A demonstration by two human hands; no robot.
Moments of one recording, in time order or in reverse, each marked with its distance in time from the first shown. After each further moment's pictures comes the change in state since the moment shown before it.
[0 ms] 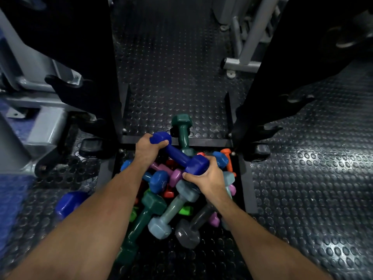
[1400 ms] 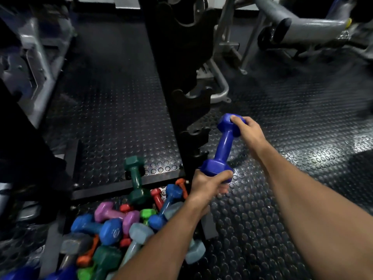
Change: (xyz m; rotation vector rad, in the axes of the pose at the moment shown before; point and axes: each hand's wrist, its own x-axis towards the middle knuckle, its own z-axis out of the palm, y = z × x) left_hand -0.207 0.176 0.220 -0.475 -0.616 0.014; right_hand 0.108 -0.027 -0.330 0.325 0.381 -0.078
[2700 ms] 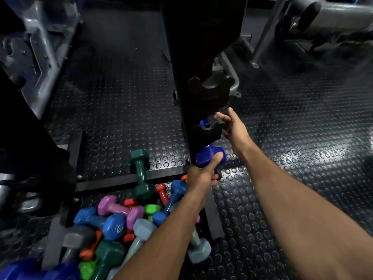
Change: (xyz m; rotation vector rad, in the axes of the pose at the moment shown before) left_hand 0.025 -0.004 -0.034 -0.031 0.159 -0.018; right_hand -0.001 0.005 0.075 0.289 -0.305 0.149
